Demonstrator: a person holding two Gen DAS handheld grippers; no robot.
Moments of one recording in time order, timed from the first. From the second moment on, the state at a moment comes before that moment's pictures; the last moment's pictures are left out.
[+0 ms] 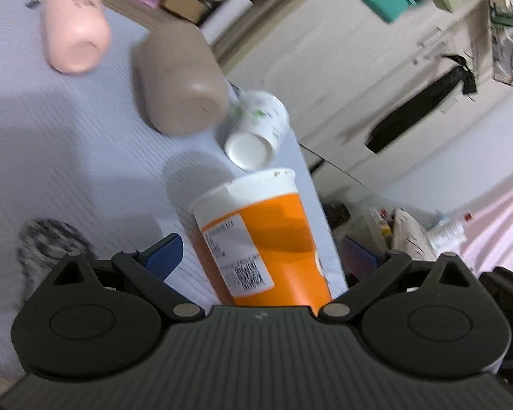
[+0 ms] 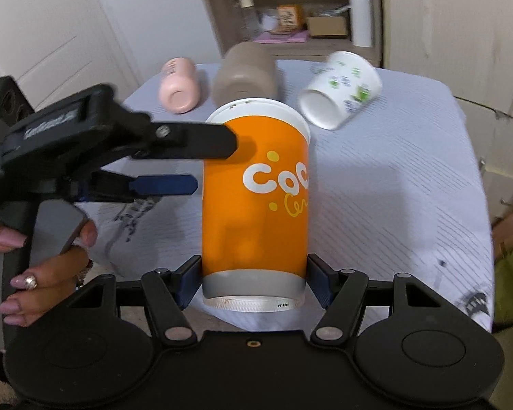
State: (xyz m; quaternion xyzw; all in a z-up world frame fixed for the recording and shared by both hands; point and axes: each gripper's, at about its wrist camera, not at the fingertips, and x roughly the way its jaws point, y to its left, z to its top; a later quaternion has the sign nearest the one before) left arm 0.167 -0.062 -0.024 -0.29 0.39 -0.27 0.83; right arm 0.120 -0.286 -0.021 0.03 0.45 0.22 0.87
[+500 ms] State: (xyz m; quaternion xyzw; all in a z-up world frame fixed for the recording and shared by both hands) left arm 0.172 -0.027 -0.026 -0.28 0.36 -0.19 0.87; right arm 0.151 -0.245 -0.027 0.02 0.45 0.28 0.85
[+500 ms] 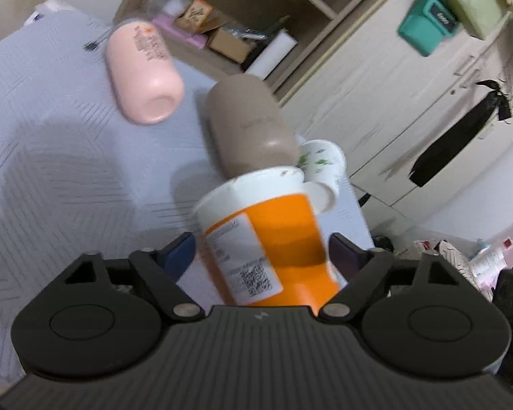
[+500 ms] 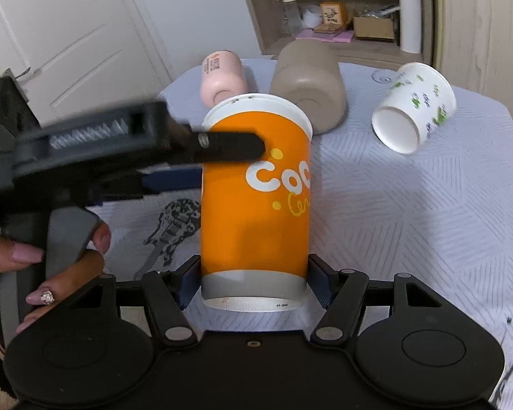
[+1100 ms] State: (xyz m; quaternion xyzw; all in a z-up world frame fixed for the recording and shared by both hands) left arm 0.184 -0.016 -0.047 -0.35 0.38 -0.24 0.82; right arm 0.202 -0.252 -0.016 0.03 0.46 0.34 0.82
